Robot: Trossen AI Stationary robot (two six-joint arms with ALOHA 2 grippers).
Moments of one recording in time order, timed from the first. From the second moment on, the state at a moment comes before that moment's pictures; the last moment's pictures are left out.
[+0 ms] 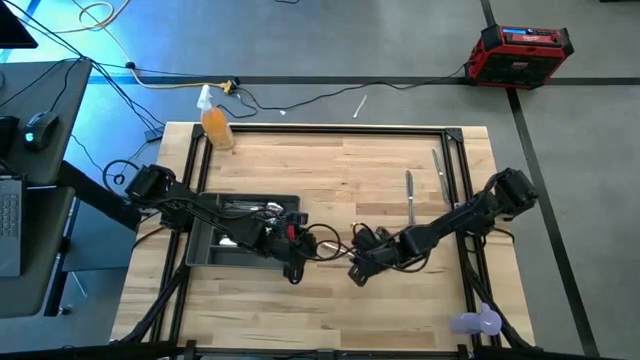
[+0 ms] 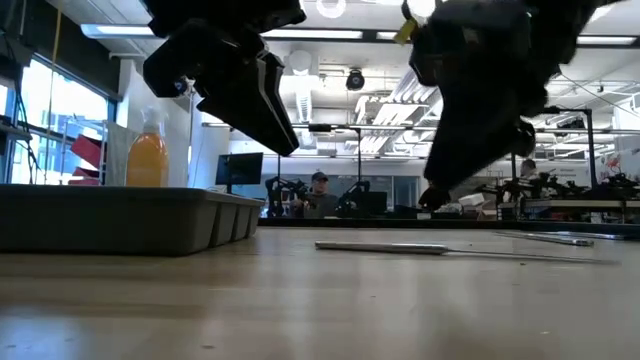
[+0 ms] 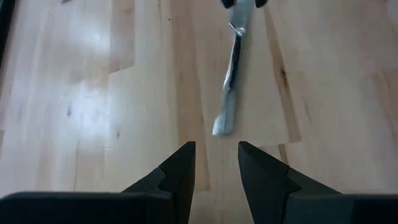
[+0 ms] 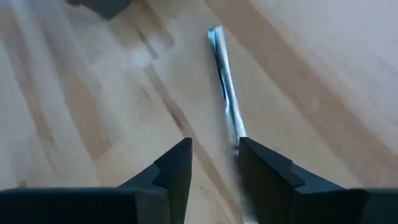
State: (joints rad) left arm -0.35 1.72 1.11 -0.34 -0.43 0.01; right arm 0.41 1.69 1.00 -0.37 0.31 0.98
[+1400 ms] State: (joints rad) left arm -0.30 2.15 1.35 -0.11 -0.02 0.32; right arm 0.45 1.84 0.89 0.03 0.09 1.24
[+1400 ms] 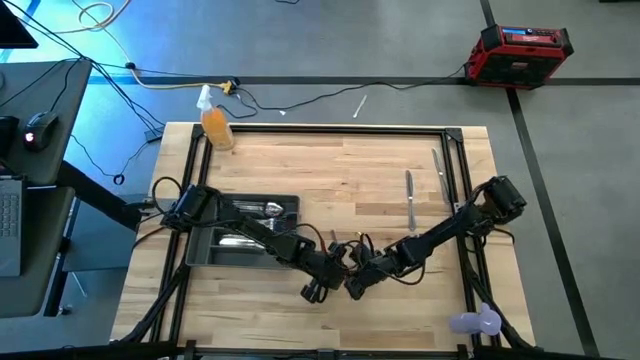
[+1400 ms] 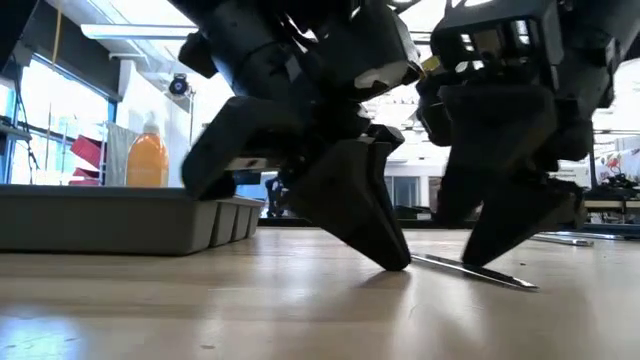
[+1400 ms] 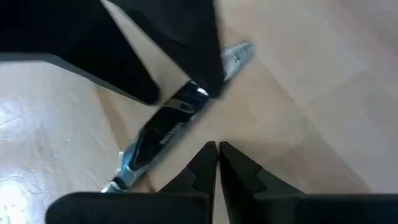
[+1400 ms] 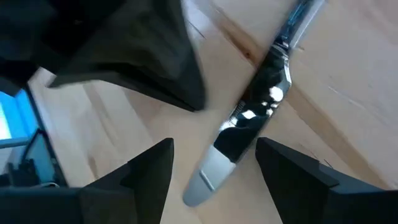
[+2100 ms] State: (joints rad) left arm -0.28 2.18 1.34 -0.11 0.03 0.24; right arm 0.40 1.87 0.89 0.10 0.03 1.21
